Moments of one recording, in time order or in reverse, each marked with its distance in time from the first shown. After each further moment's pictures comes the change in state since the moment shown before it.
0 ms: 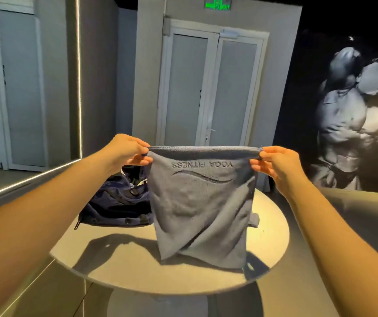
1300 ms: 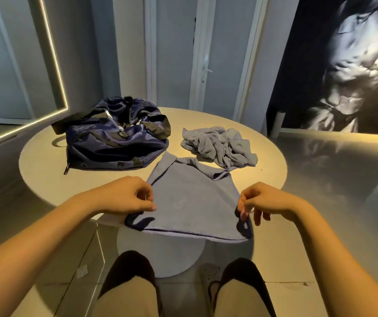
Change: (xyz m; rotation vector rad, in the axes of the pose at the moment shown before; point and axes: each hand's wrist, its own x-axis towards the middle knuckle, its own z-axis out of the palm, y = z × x) left_hand -0.101 -0.170 0.023 0.951 -0.709 0.216; right_hand -0.078 0.166 -0.060 -0.877 -0.859 0.312
